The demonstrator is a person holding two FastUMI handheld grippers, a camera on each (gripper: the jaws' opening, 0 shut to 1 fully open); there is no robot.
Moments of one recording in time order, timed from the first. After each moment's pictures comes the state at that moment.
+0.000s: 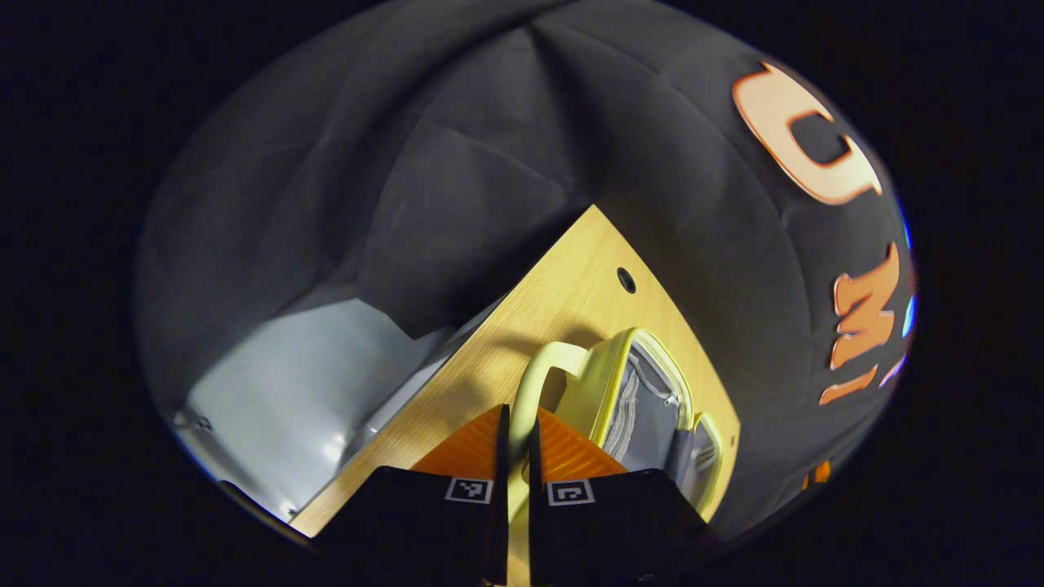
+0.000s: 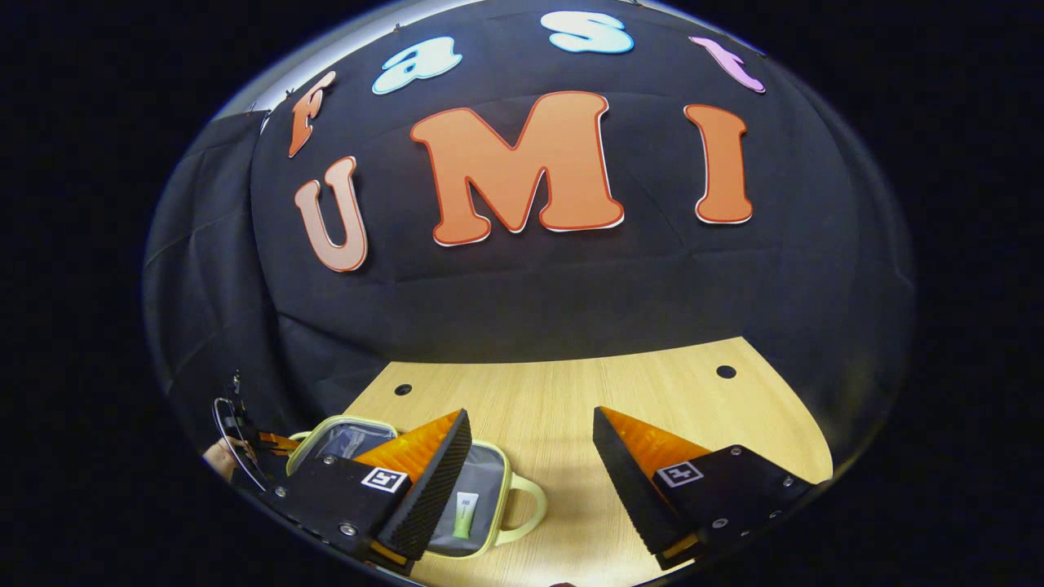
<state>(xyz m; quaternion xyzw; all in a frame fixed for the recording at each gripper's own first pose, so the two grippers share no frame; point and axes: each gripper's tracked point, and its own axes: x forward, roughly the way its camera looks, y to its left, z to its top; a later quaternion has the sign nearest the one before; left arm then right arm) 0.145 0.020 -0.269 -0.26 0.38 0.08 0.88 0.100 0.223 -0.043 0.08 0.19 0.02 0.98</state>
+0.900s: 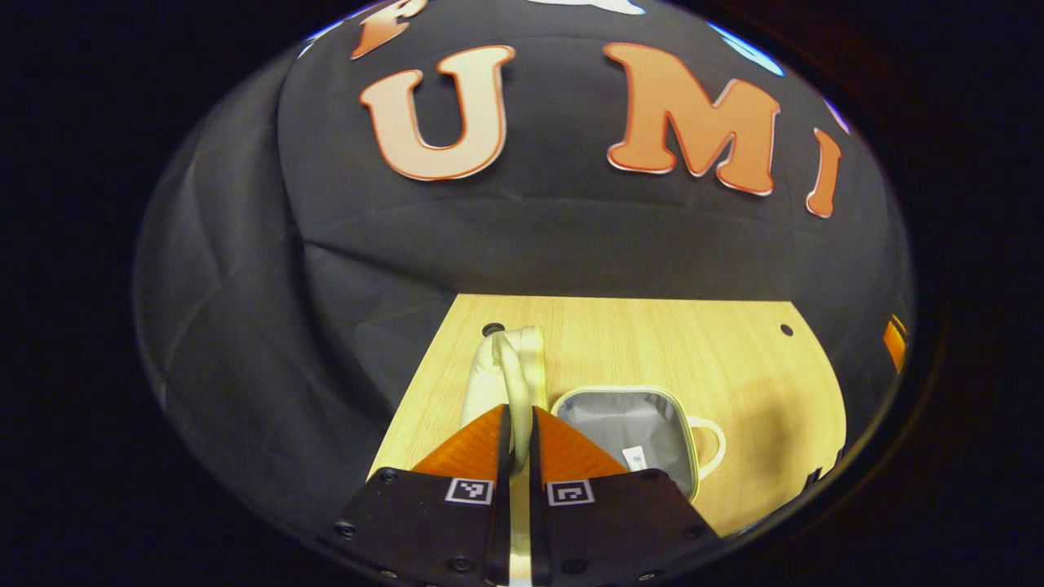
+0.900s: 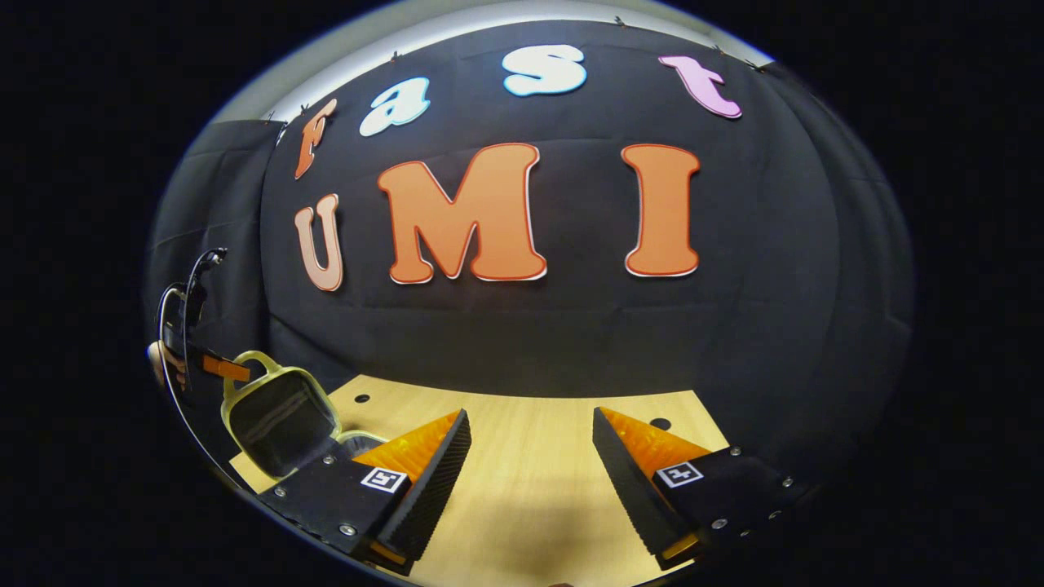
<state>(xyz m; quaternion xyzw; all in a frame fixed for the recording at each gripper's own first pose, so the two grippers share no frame) 0.123 -0.300 -0.083 0.12 0.31 0.06 0.94 0.077 0.055 -0.032 0.04 0.11 0.03 0.99</state>
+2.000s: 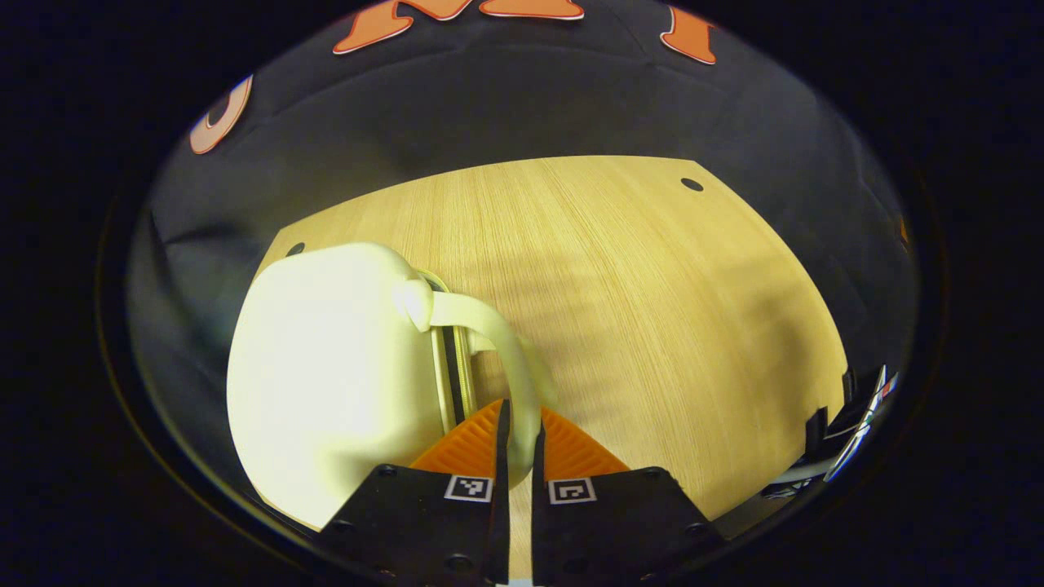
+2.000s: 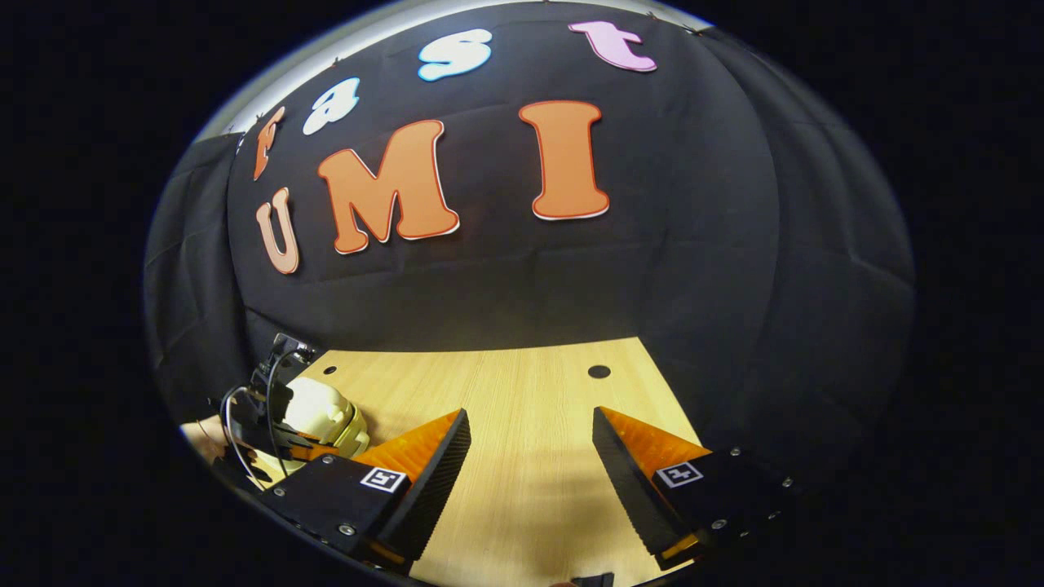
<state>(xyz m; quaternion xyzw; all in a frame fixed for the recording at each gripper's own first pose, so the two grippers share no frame) 0.115 -0.533 -0.331 0.19 0.46 -0.08 0.86 0.019 -0.051 -0.104 0.08 0.18 -0.01 0.98</state>
